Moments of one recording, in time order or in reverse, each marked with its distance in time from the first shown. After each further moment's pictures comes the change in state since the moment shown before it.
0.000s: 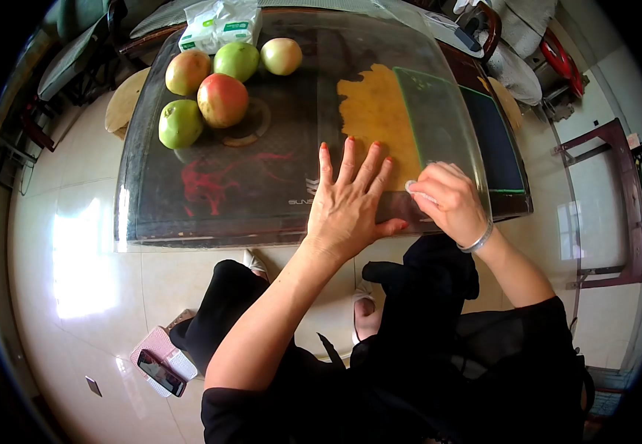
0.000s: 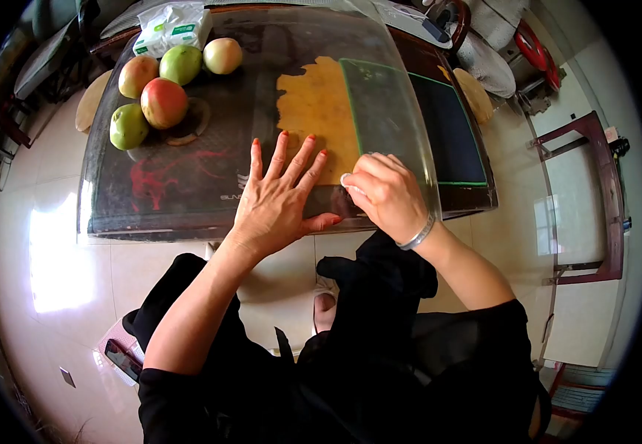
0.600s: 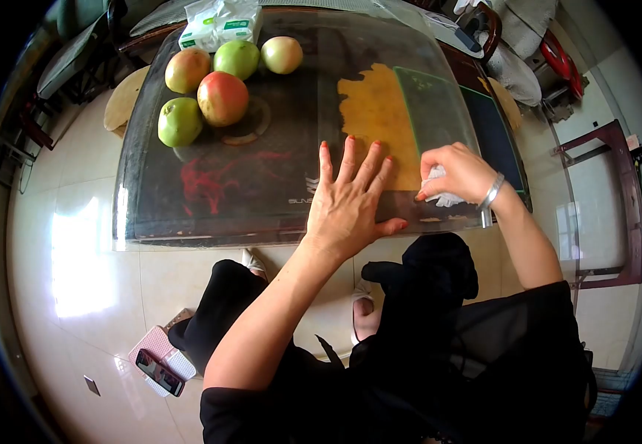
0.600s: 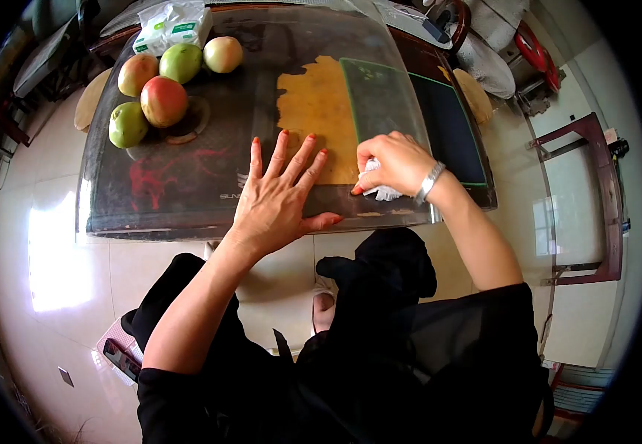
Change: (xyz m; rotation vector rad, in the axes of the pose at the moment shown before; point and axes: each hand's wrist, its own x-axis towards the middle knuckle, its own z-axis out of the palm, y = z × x) left_hand 0.000 -0.001 0.002 -0.010 0.006 0.002; right_hand 0.036 0.032 -0.024 0.161 -0.578 0.482
